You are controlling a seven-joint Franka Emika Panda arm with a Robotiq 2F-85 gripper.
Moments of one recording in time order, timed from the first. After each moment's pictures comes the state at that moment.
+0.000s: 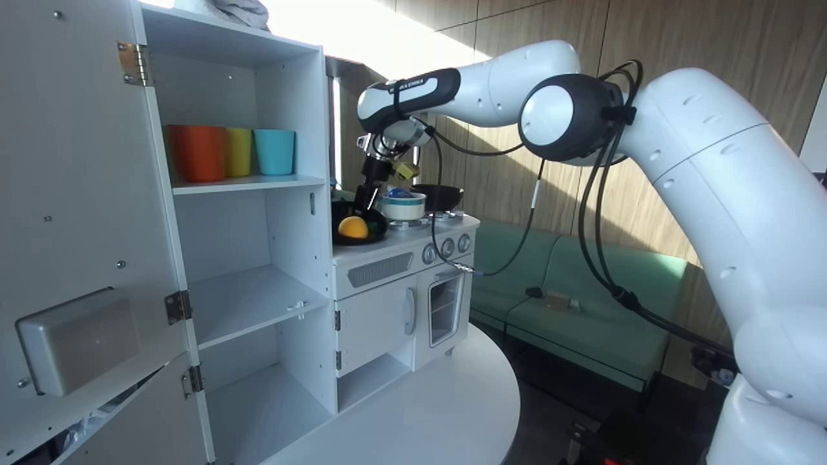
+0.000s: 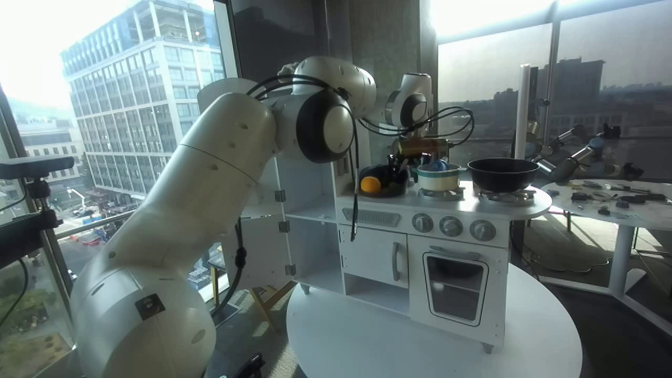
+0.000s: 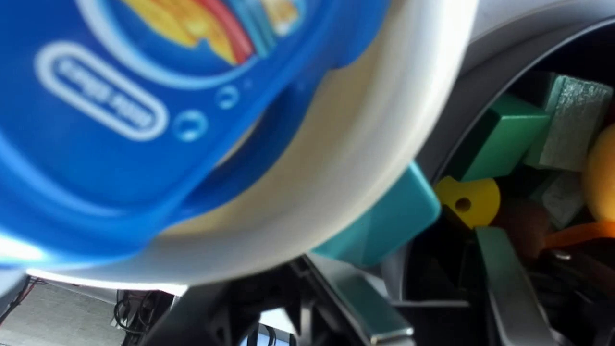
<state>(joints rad) -0.11 0.71 0.09 -1.03 0.15 1.95 -0.78</state>
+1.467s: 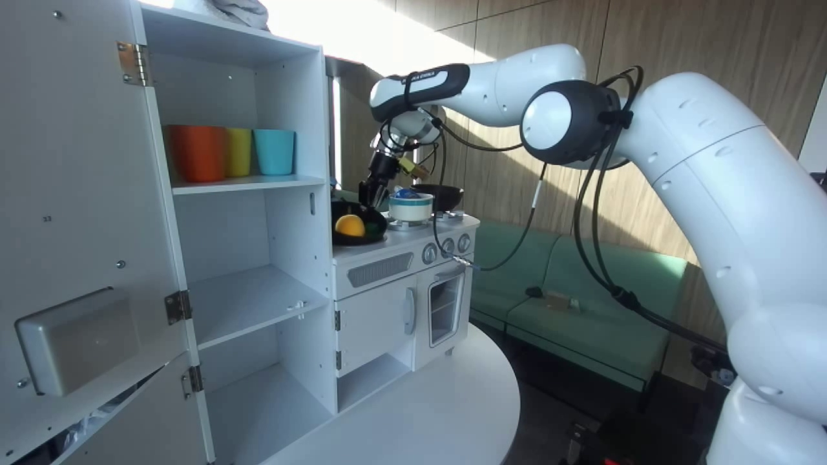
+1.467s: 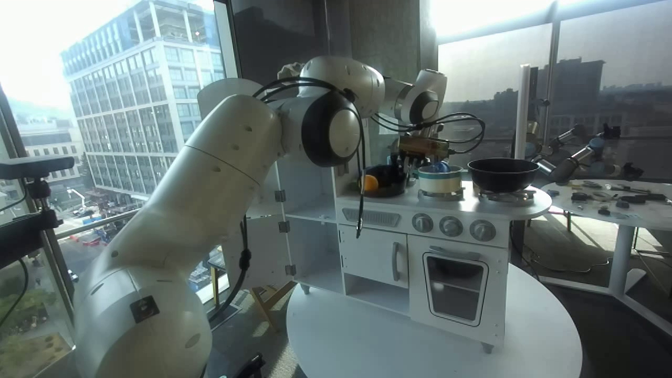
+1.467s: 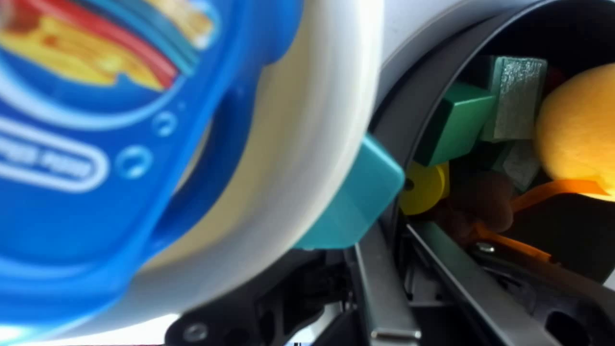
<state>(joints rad) -0.16 0.73 0.09 -0.97 0.28 1.82 -0.61</state>
